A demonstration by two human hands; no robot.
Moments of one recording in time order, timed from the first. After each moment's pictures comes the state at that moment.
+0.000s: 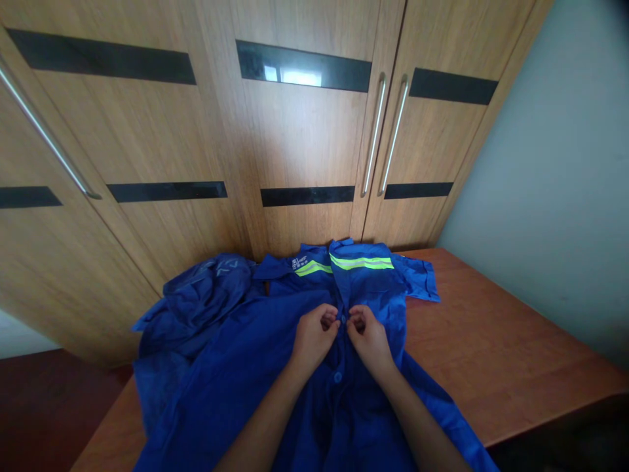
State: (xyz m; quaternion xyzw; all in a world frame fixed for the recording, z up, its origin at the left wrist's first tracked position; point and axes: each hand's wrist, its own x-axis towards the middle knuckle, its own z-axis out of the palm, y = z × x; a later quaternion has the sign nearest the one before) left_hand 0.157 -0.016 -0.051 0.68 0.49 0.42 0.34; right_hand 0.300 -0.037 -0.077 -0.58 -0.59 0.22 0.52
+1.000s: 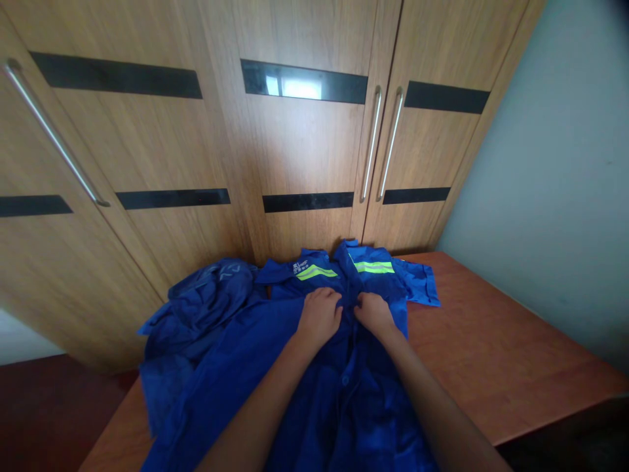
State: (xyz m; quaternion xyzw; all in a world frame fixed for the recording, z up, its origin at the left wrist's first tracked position) left_hand 0.166 0.013 -0.021 0.86 0.47 0.21 0.02; right_hand 0.332 0.023 -0.055 -0.72 -0.64 0.09 0.23
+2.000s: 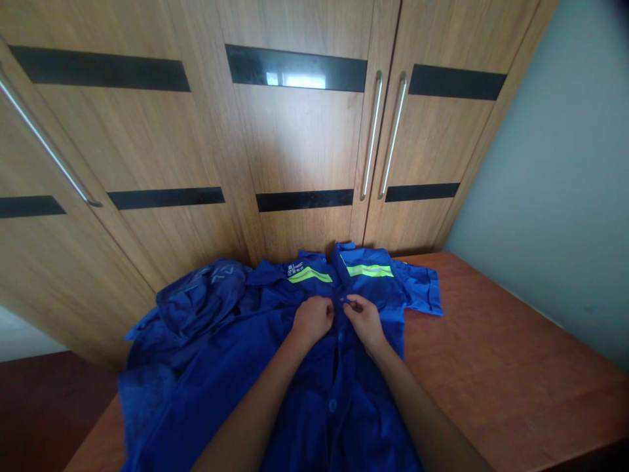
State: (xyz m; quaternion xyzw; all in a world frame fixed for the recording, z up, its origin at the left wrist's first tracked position) left_hand 0.168 0.046 -0.040 0.78 0.54 0.24 0.18; right_hand 0.311 0.038 -0.090 -0.53 -0.50 0.33 0.61
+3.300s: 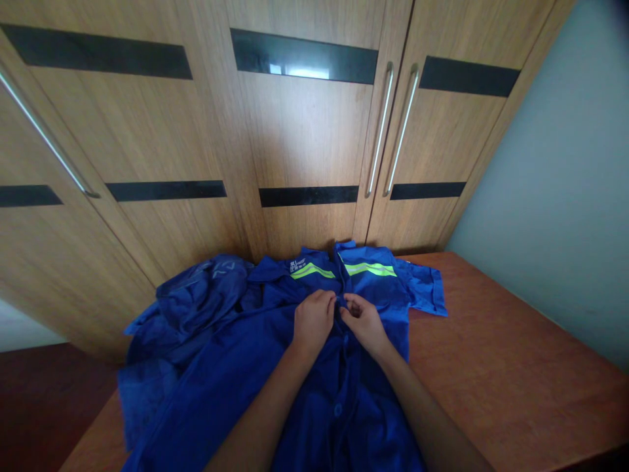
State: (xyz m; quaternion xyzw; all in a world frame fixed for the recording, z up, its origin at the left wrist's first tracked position) left_hand 0.169 0.023 -0.034 0.79 0.53 0.30 0.04; right_hand 0.305 0.022 -0.076 -0.47 -0.56 0.38 0.57
